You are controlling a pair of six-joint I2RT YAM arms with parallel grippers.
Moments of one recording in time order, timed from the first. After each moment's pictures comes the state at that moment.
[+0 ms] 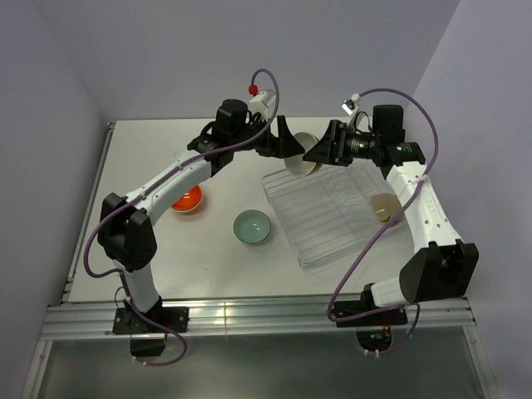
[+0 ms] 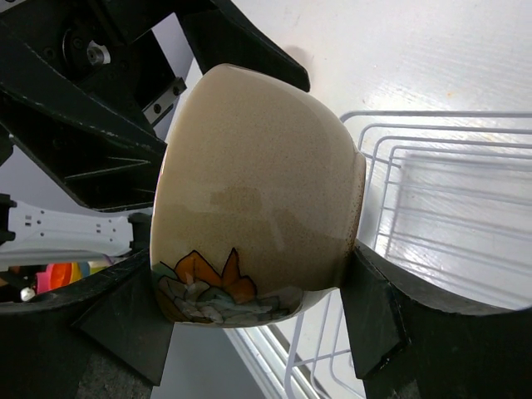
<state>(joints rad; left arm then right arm) -0.62 1.82 1.66 -0.13 0.52 -0.54 0.07 1.40 1.37 -0.59 -0.88 0.34</state>
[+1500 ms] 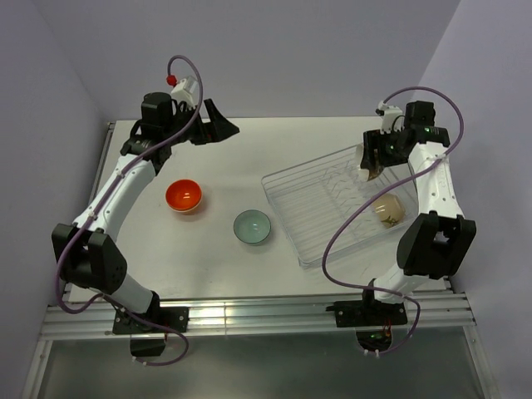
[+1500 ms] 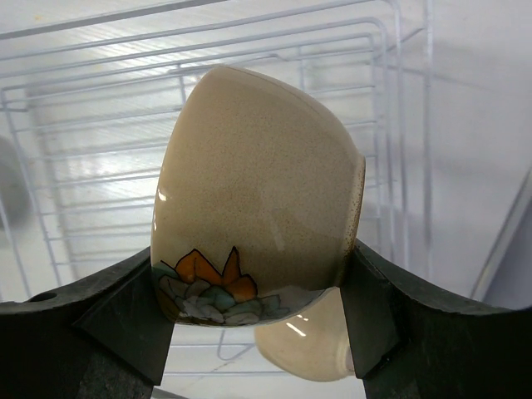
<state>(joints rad) -0.26 1.55 1.46 -0.21 0.53 -0.50 -0.20 1.58 1.54 -0.94 -0.36 -0.30</state>
